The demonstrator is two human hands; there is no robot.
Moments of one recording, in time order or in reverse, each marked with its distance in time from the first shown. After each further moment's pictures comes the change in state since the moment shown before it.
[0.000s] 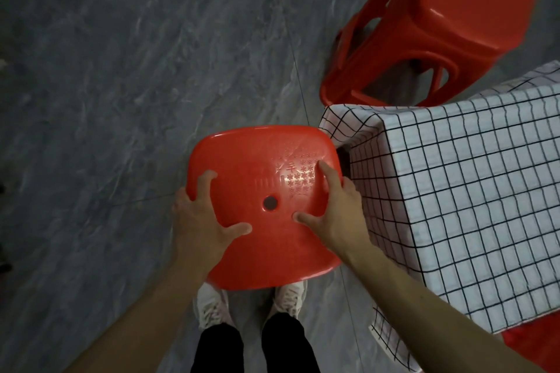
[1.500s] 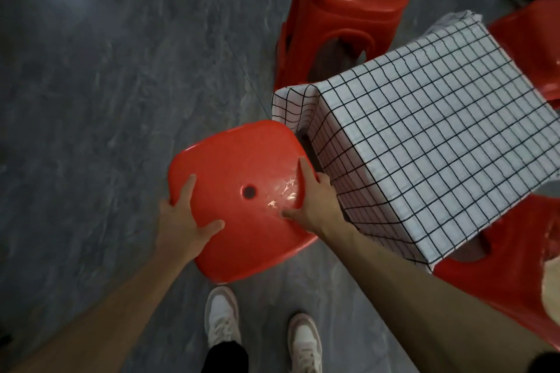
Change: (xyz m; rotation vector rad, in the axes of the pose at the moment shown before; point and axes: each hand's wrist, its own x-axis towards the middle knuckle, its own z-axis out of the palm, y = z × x) left_hand -0.038 -0.028 0.007 0.097 -0.118 0.182; right_hand -0.074 0.041 0.017 0.059 0.026 0.157
